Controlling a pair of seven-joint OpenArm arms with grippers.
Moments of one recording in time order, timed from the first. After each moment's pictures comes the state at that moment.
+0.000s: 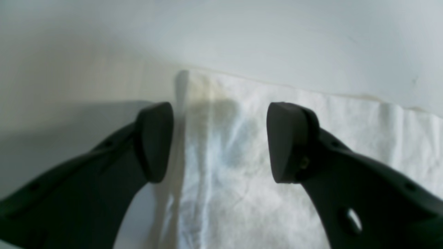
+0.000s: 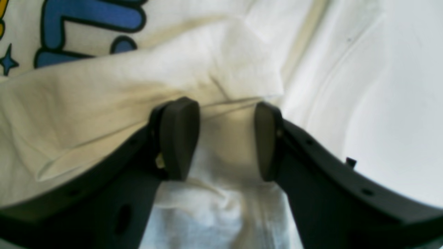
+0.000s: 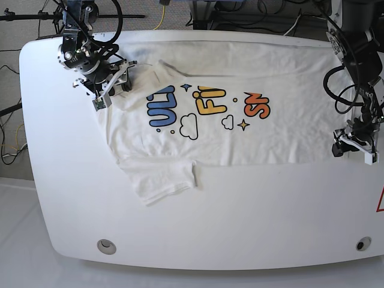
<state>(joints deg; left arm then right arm) -19.2 -26.0 -29.8 41.5 -14.8 -35.3 27.6 -19.8 12.3 12.1 100.0 18.1 24.7 -48.0</state>
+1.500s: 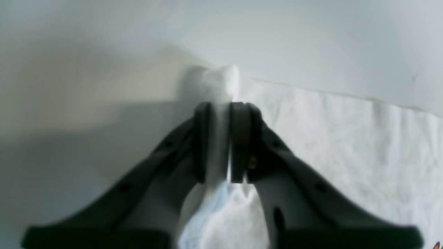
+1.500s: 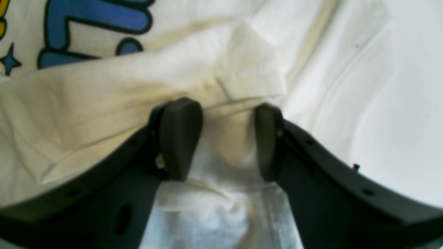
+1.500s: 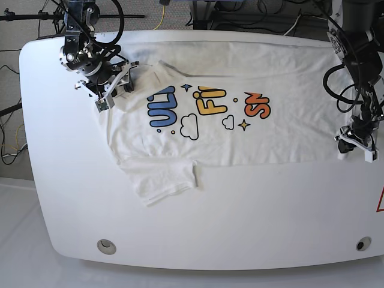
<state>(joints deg) -19.1 -26.4 -29.7 39.6 -15.6 -34.4 26.4 -19.2 12.4 10.6 99.9 17.5 24.7 -48.1</state>
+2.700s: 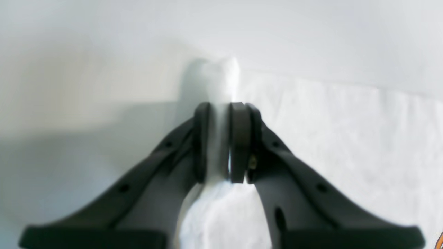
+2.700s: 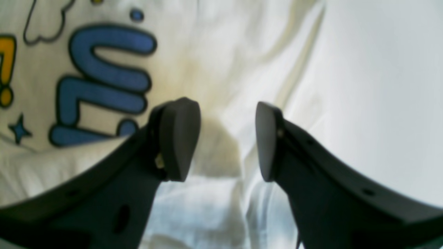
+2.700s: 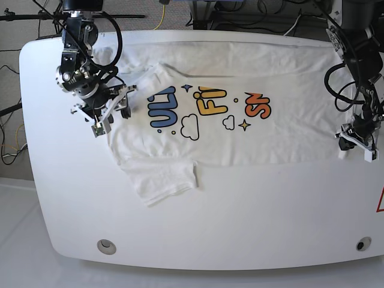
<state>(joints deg) -17.6 -26.2 -30.0 44.7 -15.0 -35.3 30.9 -10.1 12.5 10.9 99.6 17.1 24.7 -49.2</state>
